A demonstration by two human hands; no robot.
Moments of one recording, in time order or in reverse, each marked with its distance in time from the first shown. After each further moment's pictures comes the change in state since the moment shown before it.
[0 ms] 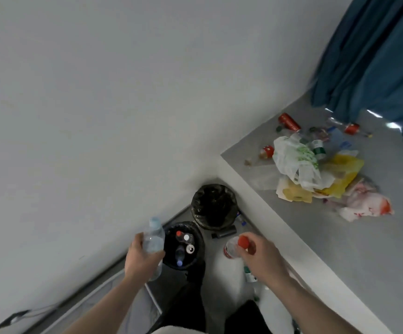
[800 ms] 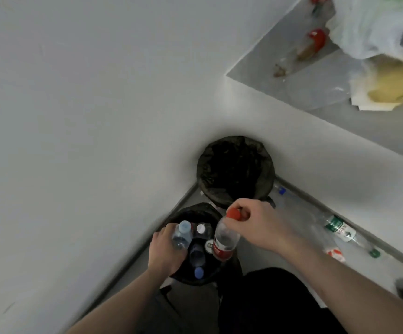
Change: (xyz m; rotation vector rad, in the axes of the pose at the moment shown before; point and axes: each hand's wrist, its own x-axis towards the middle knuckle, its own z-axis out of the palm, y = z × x) left_hand 0.283 -0.232 0.250 0.476 -0.138 0.447; right_hand 0.193 0.137 0.297 0.163 -0.030 -0.006
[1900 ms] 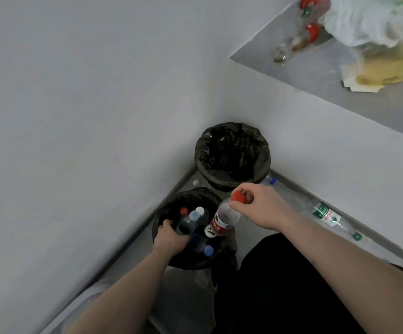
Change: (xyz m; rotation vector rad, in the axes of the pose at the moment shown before) left_hand 0.024 -0.067 0.064 -0.165 -0.218 -0.247; right_hand -0.008 0.022 0.057 -0.185 0.109 -0.036
